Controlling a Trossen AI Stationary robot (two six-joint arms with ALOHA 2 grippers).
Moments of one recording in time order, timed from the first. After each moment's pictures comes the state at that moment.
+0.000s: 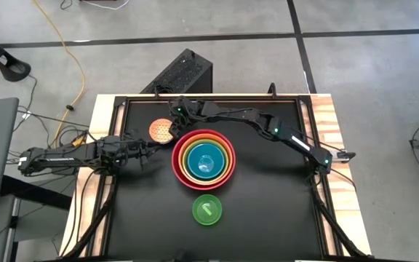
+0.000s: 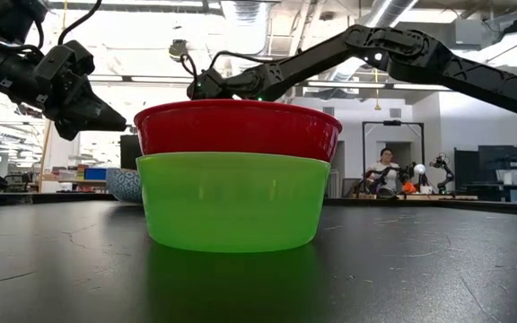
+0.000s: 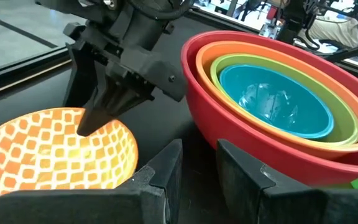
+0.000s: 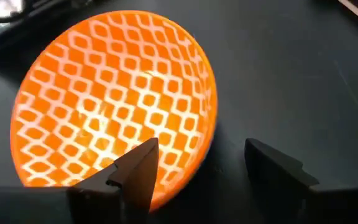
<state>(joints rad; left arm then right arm) 0.11 0.25 0.13 -0.12 -0.25 -0.30 -0.34 2.58 2.31 -0.44 -0.15 0.24</state>
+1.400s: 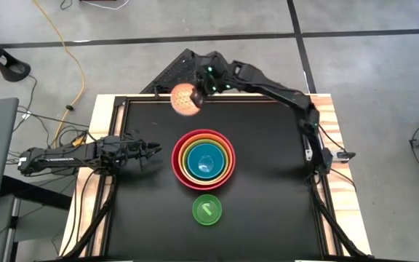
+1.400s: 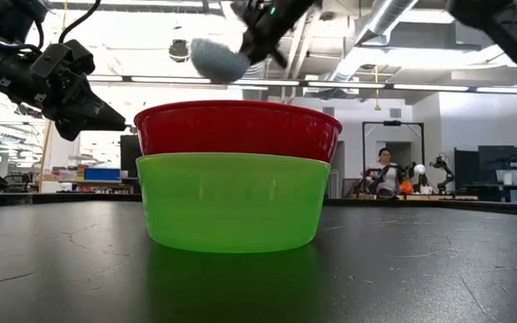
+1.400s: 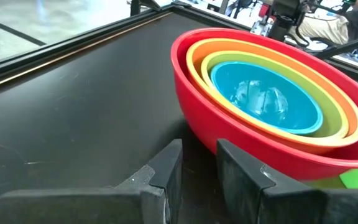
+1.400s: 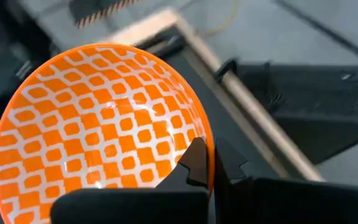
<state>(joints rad) 0.11 0.25 0.13 -0.12 -0.21 -0.30 -0.39 2.07 2.31 -0.87 -0.05 0.19</state>
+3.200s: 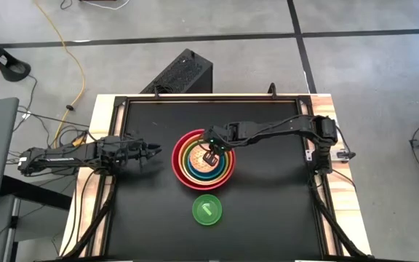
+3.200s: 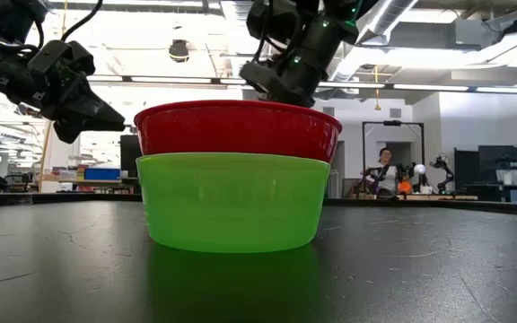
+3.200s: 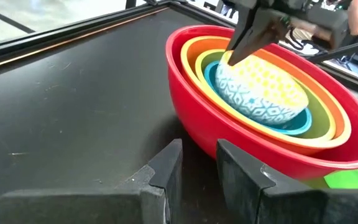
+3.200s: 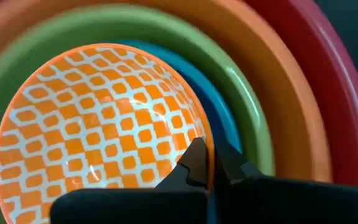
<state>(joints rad) 0.11 0.25 0.13 -0.13 -0.19 -0.36 -0.09 1.84 1.43 -0.56 0.11 0.45</state>
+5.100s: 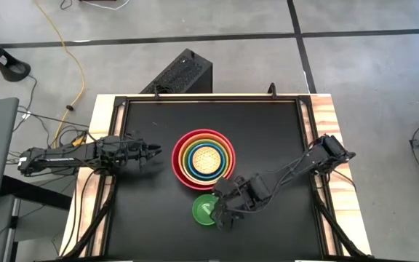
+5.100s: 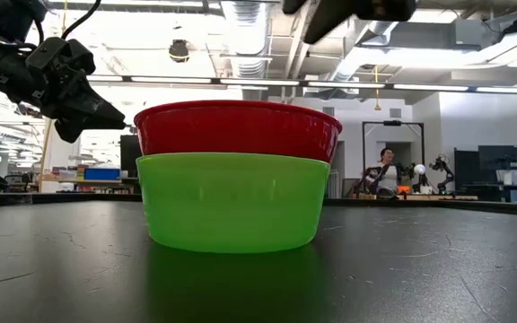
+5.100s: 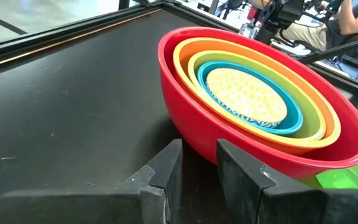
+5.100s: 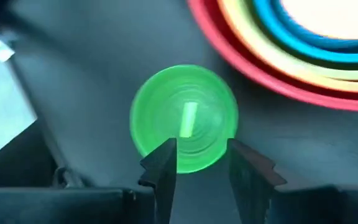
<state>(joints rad) 0.11 0.25 0.13 -0.12 -0.16 -0.36 0.47 1.87 1.71 -0.89 0.30 1.09</state>
